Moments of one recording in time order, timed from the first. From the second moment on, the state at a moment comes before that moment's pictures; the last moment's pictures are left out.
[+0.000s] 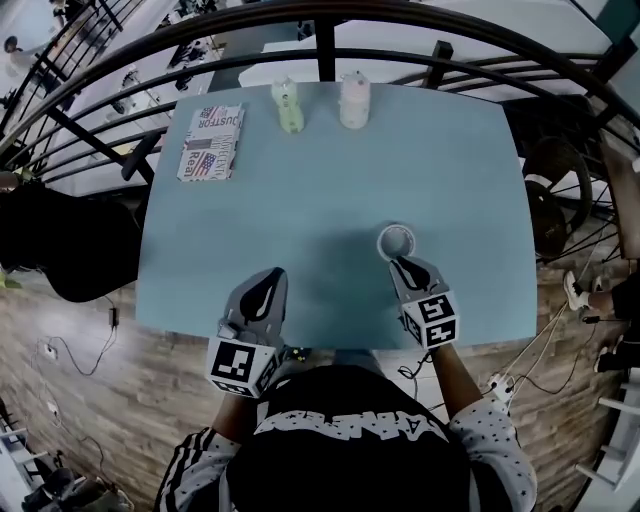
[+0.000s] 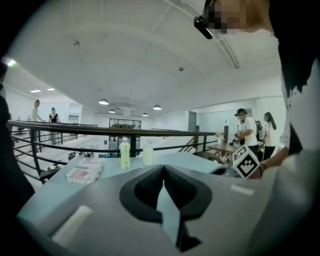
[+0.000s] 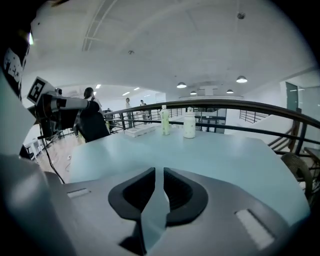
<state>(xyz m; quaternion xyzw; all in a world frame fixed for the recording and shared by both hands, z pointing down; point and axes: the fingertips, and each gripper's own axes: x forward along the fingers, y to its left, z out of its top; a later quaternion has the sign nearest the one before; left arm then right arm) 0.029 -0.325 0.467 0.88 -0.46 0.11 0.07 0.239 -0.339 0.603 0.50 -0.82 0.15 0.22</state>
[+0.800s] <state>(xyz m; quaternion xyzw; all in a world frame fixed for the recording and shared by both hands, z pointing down) 0.023 -0.336 0.472 0.82 -0.55 0.12 0.08 0.236 -0.372 0.676 0.37 -0.85 0.11 0.36</state>
